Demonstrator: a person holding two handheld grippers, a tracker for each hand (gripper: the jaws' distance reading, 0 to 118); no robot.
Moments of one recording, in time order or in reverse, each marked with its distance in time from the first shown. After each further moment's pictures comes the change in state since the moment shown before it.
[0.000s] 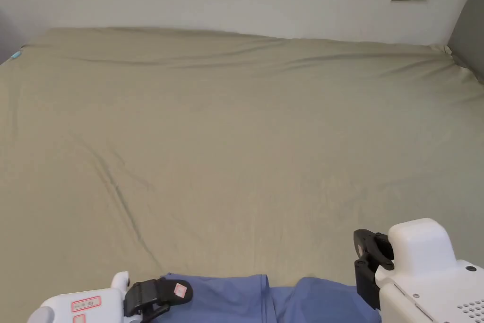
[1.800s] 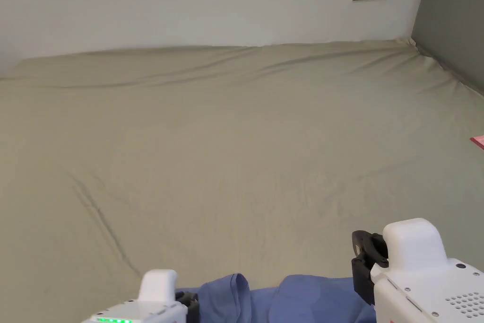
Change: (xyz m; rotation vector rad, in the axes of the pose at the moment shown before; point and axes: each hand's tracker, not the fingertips) left arm 0.124 -0.086 -0.080 0.201 0.761 -0.778; right arm 0.024 -0.025 0.013 0.013 -0.065 -0.116
